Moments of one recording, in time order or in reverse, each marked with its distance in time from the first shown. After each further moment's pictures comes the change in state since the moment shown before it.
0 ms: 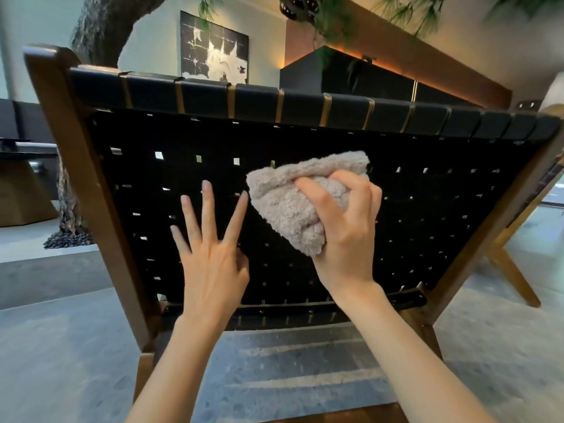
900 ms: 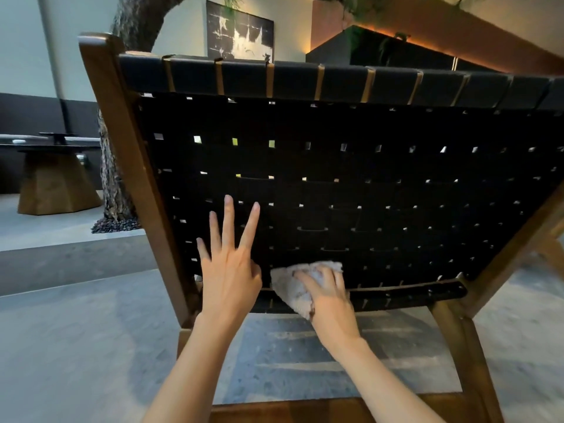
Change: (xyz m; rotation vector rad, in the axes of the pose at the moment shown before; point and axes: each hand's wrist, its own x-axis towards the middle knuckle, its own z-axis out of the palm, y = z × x) left_hand -0.024 -0.031 0.008 0.058 -0.205 -0.099; right_hand -0.151 -0.006 0.062 -0.034 -0.869 0.362
